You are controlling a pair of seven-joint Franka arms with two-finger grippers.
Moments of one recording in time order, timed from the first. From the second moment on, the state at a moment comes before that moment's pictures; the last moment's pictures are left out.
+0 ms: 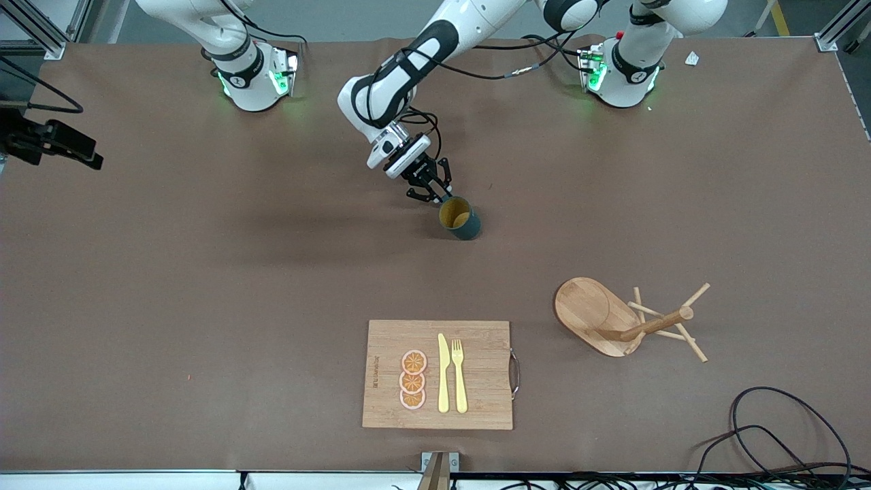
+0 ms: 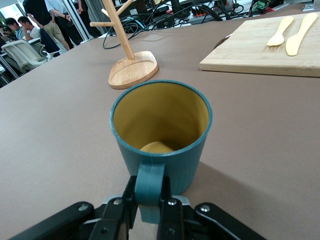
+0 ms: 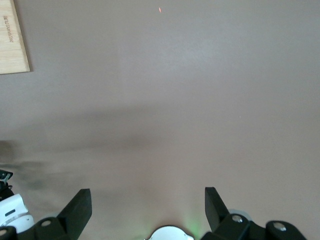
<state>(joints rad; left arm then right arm) -1.23 1.00 -0.07 -1.28 0.90 1.53 -2.11 0.11 0.00 -0.14 -1.46 0.00 1.36 0.07</state>
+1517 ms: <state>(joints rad) -0.78 0.47 -0.06 -1.24 0.16 1.74 -1.68 0.00 -0.03 -0.06 -1.50 0.00 1.35 0.07</state>
